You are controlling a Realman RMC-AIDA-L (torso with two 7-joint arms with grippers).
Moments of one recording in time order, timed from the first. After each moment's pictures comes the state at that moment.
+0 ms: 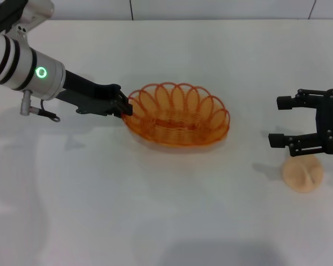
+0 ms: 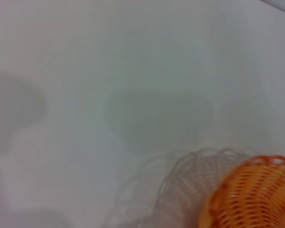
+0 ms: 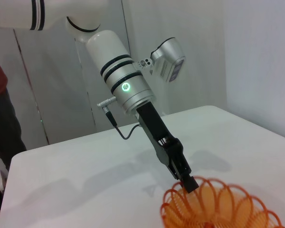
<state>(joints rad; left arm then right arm) -0.88 -2.02 0.81 0.58 2.51 1.32 -2.69 0.35 2.01 -1.00 -1.09 -1.79 -1.64 1.56</state>
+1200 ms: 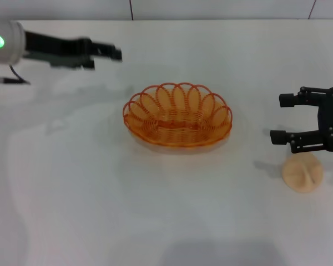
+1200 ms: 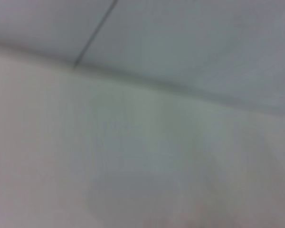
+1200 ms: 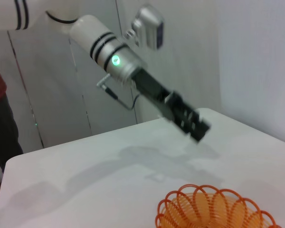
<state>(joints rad) -0.76 -1.98 0.79 0.78 2.30 1.33 -2.54 0.35 2.01 -0.99 -1.09 -1.78 -1.64 1.56</state>
